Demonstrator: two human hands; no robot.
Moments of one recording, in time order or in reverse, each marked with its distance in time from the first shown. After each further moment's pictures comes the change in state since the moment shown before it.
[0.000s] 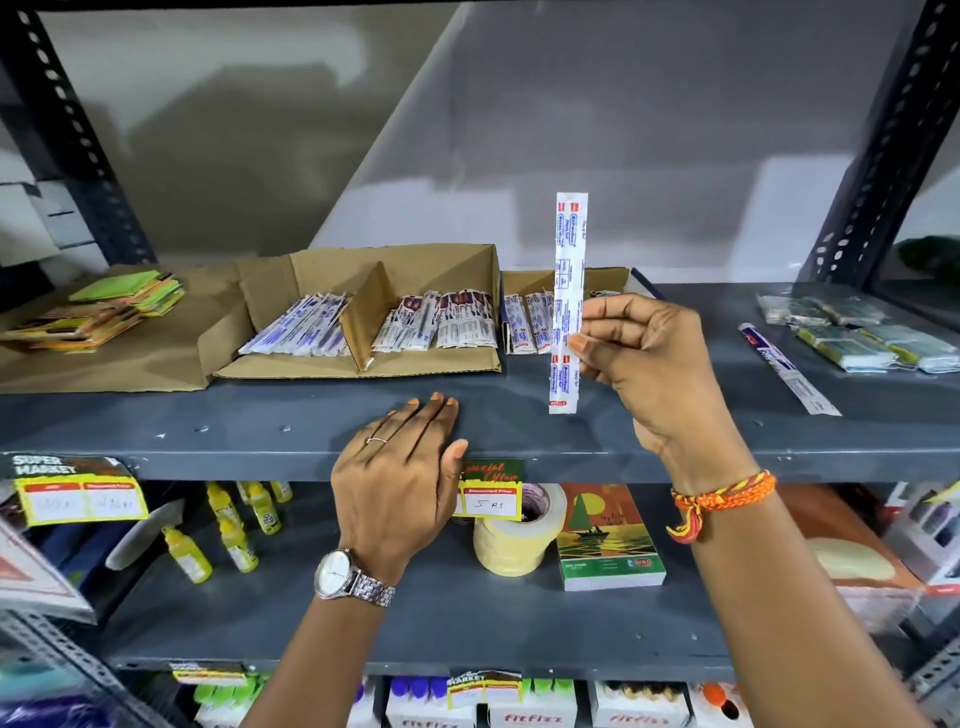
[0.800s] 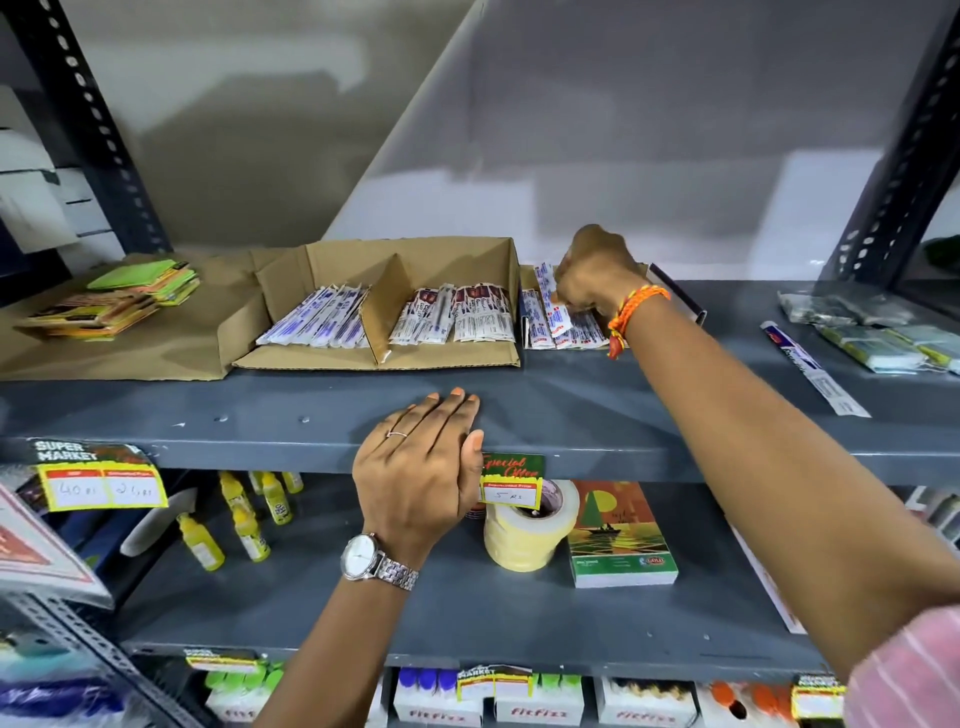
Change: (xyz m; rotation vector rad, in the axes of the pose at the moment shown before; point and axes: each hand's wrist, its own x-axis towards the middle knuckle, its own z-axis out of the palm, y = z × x) left_hand -0.002 -0.003 0.013 -0.039 0.140 0.021; right_hand 0.144 0.015 0.050 -1.101 -0.044 0.048
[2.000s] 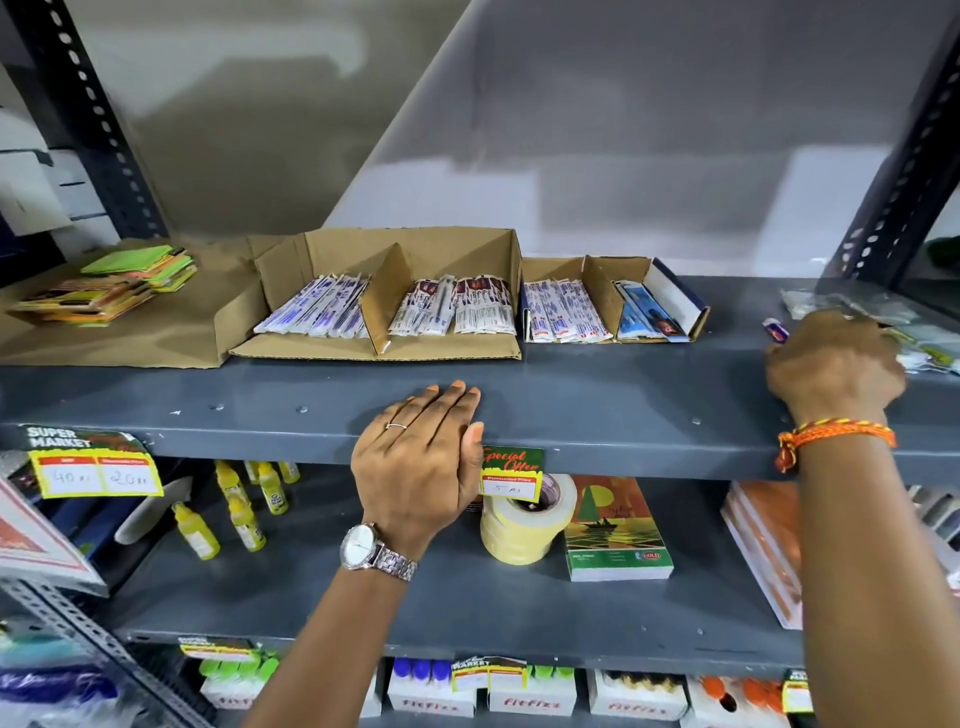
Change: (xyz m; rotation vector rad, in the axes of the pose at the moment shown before) left_hand -0.002 0.001 0.001 -0.018 0.005 -0.011; right_hand -0.093 0.301 -0.143 -0.186 0.347 0.211
